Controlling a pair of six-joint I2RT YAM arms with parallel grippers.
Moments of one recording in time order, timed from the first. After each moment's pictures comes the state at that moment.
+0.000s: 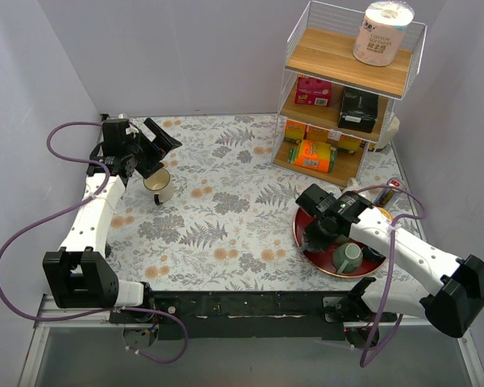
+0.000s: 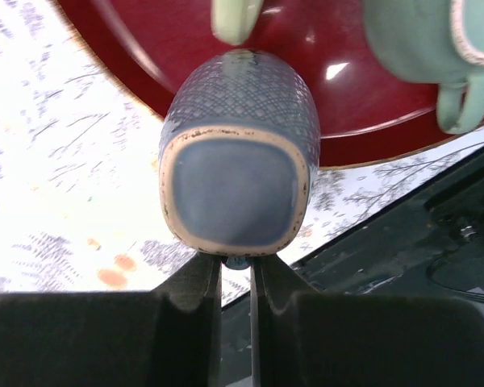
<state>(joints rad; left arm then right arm) -0.01 1.35 1.24 -0.50 0.26 -0.80 0.77 1.18 0.94 -1.20 0.24 1.63</state>
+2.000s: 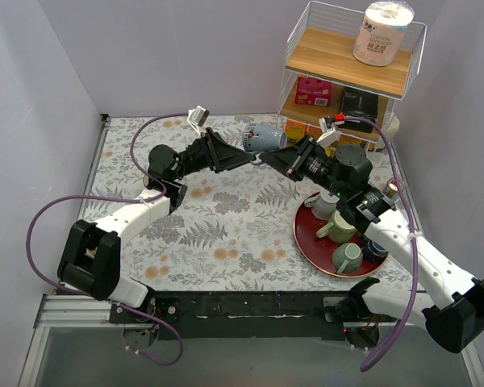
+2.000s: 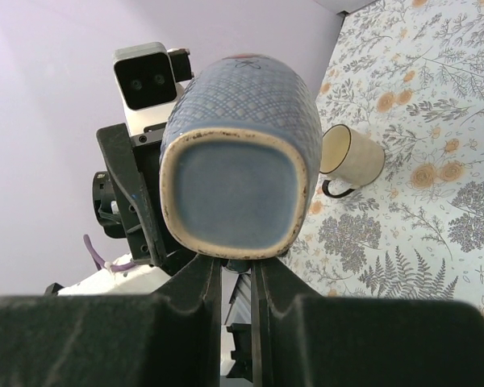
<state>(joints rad) -0.45 1.45 0.93 1.02 0.85 -1.37 0.62 1.07 1.01 0.04 -0.25 1.07</state>
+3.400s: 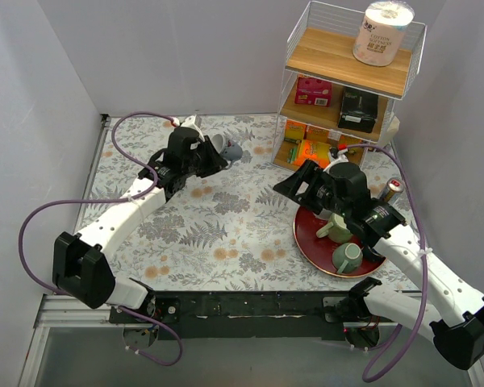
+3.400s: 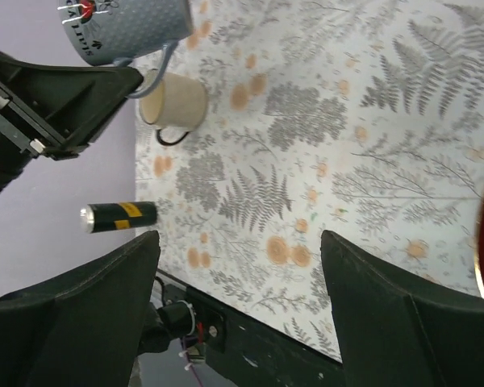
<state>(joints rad) -0.50 1.39 1.20 -0.27 0.10 -0.72 0.62 0.94 0.91 -0.39 -0.08 0.97</state>
